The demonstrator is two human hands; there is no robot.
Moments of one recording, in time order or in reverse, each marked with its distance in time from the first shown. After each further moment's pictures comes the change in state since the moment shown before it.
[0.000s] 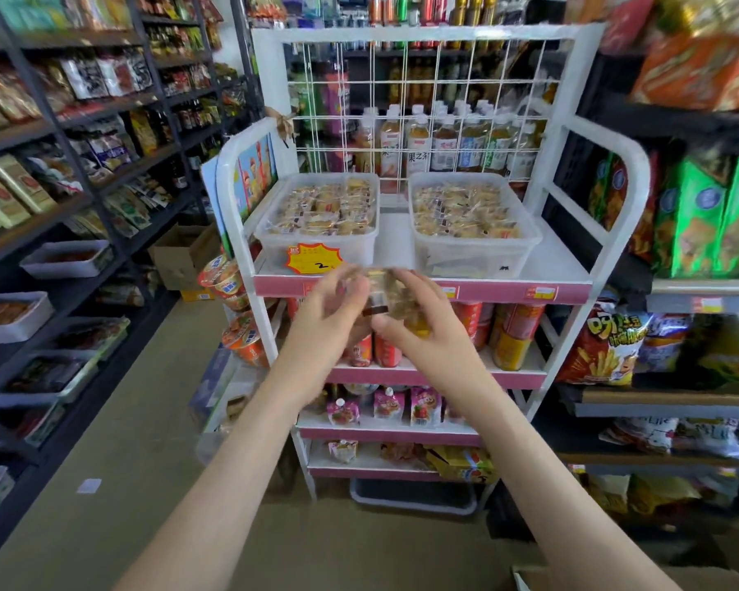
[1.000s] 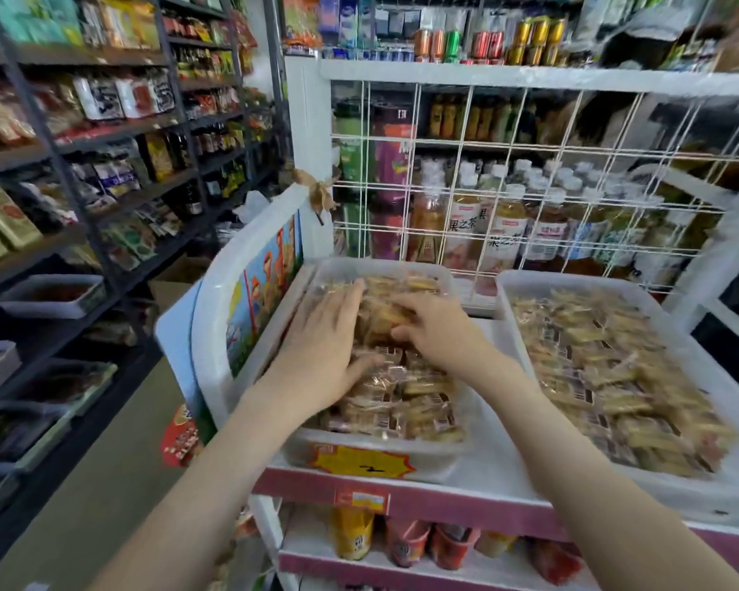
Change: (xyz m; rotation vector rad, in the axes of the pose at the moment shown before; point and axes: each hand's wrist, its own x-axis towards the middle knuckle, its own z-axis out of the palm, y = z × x) left_hand 0.319 -0.059 -0.117 1.320 -0.115 0.204; right_hand 0.366 0.097 0.056 -0.633 -0.217 -0.019
